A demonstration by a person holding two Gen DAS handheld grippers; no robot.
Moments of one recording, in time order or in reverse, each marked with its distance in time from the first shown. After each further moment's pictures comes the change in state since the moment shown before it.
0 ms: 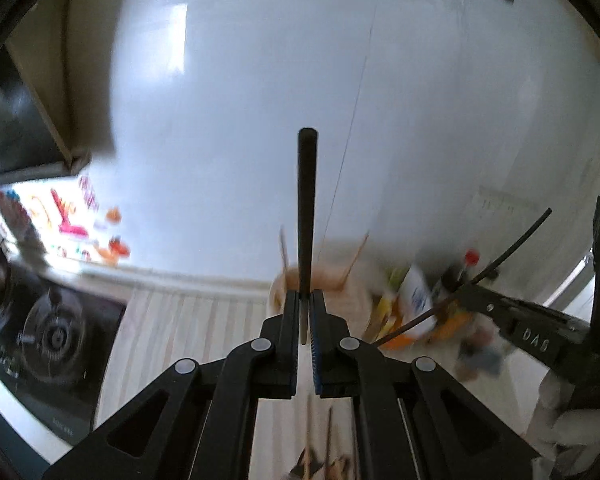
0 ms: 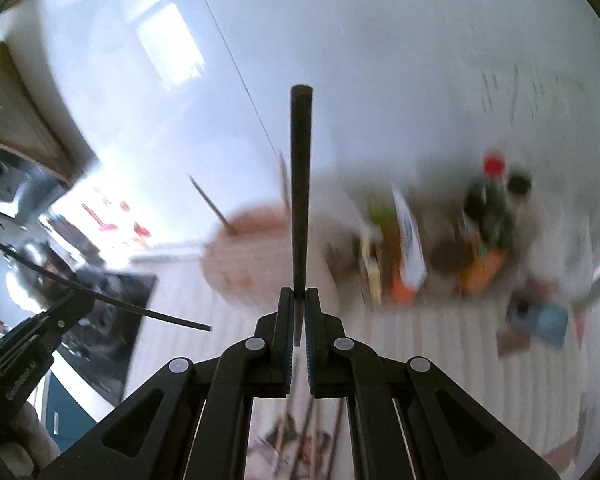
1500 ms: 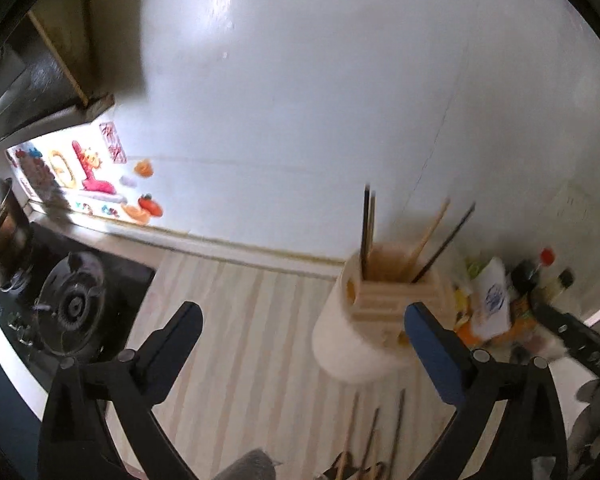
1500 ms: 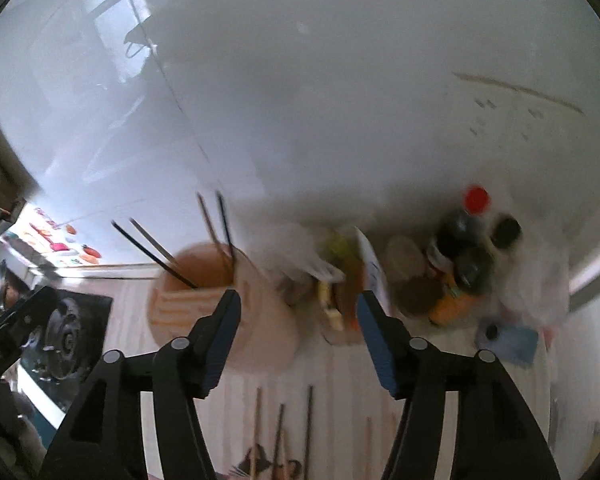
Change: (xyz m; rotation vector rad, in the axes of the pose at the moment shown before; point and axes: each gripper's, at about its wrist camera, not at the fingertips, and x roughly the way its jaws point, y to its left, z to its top) left arm 0.091 0.049 -0.046 -0.088 0.161 0.187; right arm 0.055 -0.024 0.041 0.051 0.066 -0.180
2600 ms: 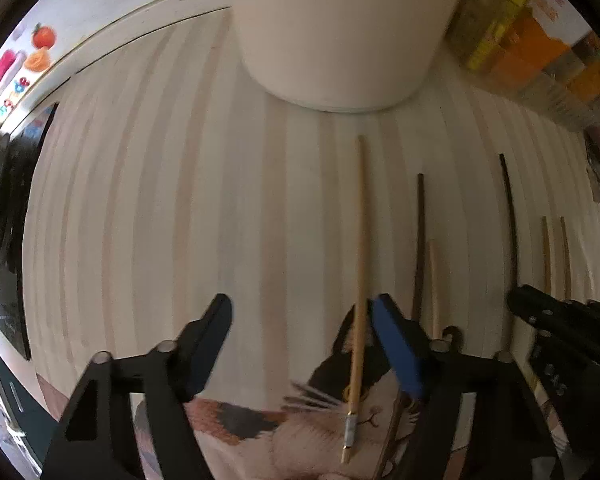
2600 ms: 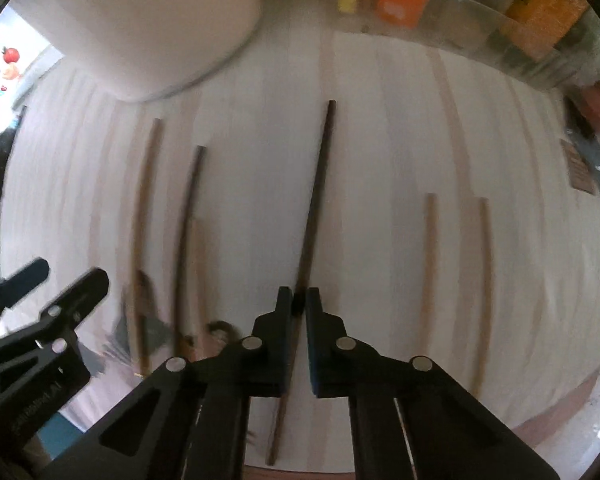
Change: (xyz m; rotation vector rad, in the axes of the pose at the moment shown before) left arm 0.178 -0.118 -0.220 0.194 0.470 0.021; right arm 0.179 -0.029 -0.249 -0.089 0.536 -0.103
